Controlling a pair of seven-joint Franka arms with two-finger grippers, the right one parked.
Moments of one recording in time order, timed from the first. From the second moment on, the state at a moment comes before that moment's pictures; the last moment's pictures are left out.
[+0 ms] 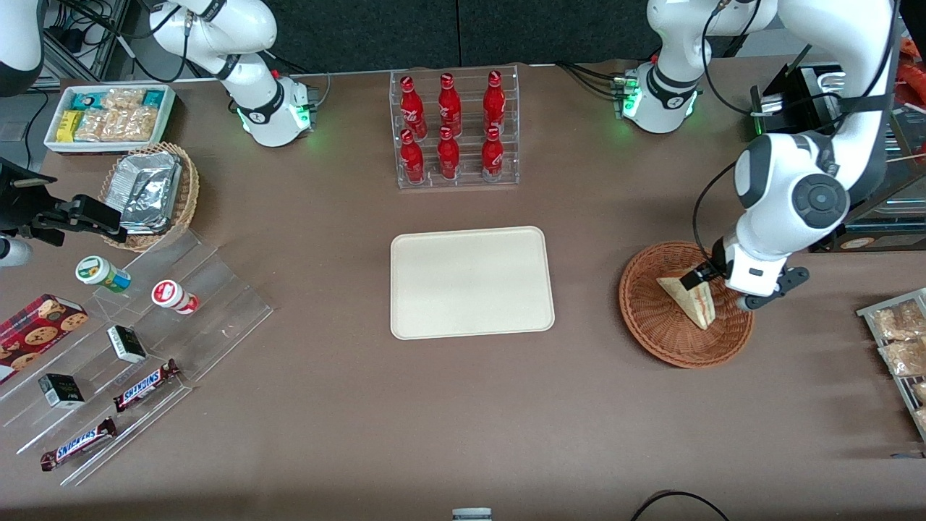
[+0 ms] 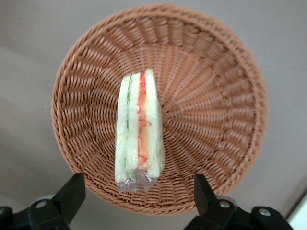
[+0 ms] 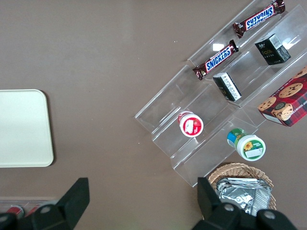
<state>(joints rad) -0.06 0.13 -0.04 -2.19 0.03 2.24 -0.60</state>
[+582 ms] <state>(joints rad) -0.05 0.19 -0.03 -2.24 0.03 2.36 -0.61</state>
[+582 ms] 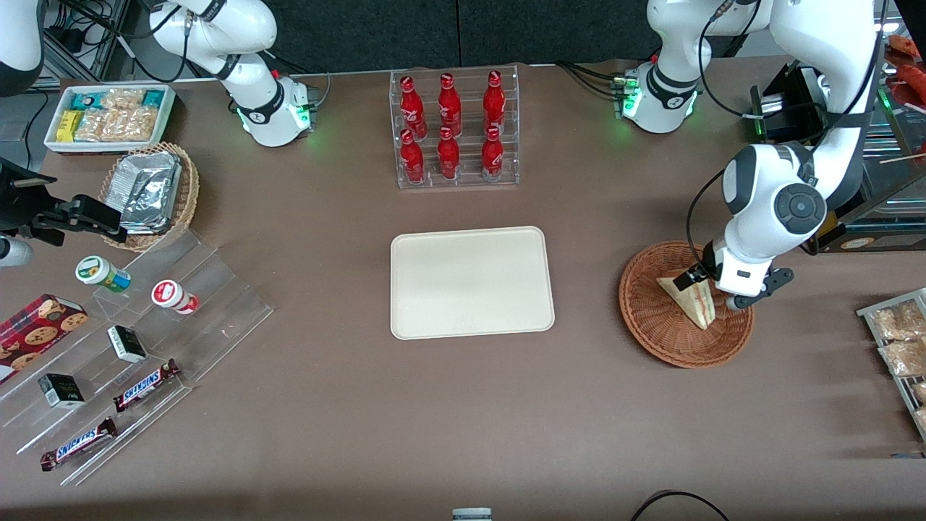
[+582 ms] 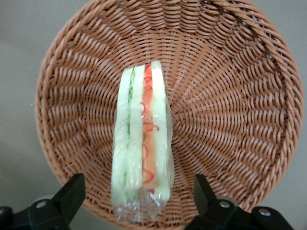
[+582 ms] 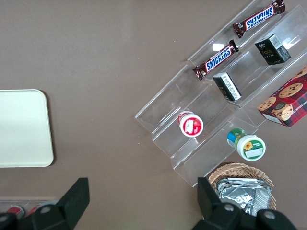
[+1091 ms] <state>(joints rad) -0.05 0.24 -0.03 -2.24 0.03 2.40 -0.61</state>
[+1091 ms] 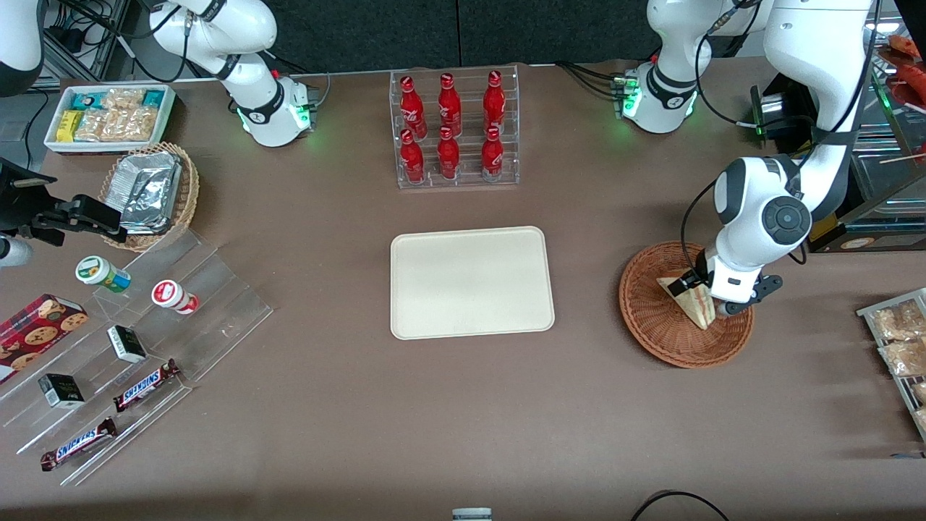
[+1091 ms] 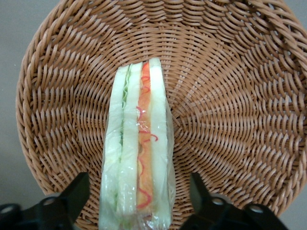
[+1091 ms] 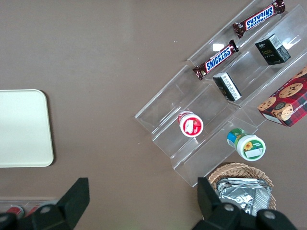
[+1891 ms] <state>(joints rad) -0.06 0.12 -0.03 -2.15 0.04 2.12 -0.61</state>
